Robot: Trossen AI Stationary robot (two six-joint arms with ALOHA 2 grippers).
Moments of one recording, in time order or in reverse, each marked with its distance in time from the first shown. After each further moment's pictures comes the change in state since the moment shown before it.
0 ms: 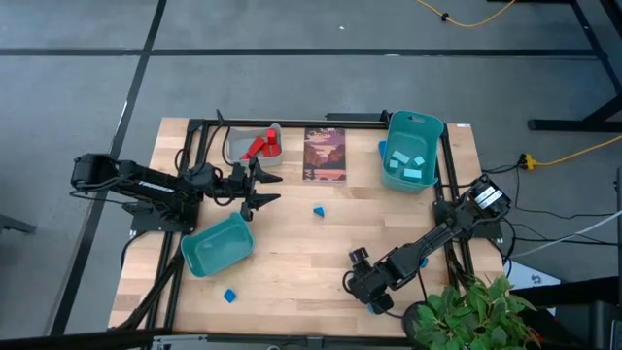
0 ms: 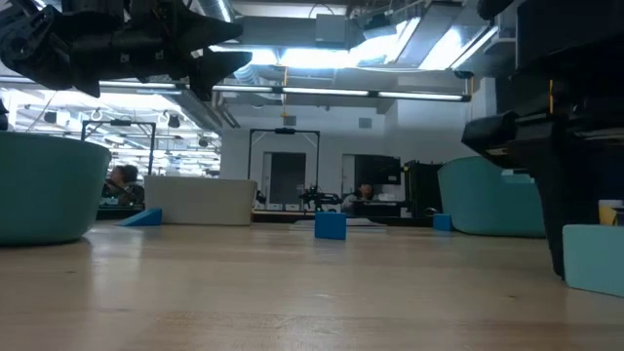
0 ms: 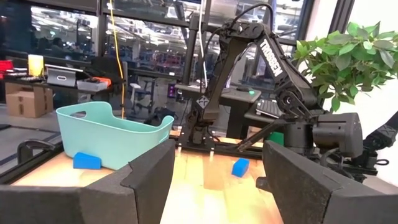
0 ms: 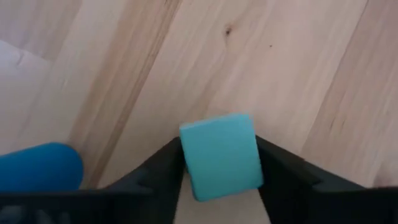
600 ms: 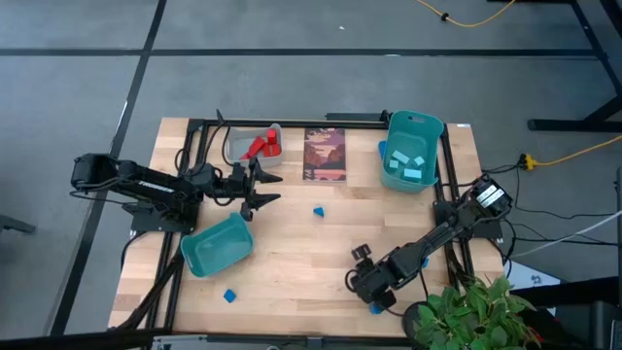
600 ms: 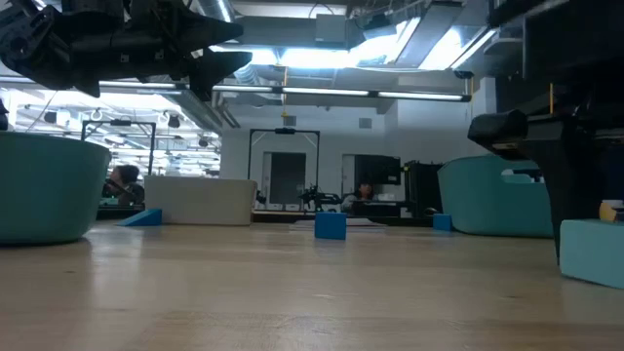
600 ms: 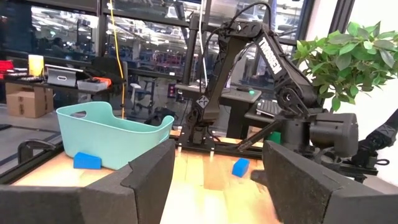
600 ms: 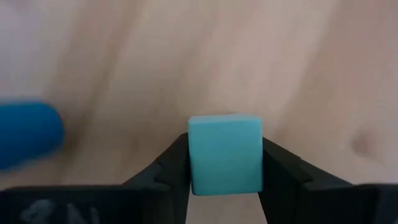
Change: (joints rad) left arm 0.000 0.000 0.000 0.000 0.000 0.001; right arm -0.007 -0.021 -0.001 -0.099 0.041 -0.017
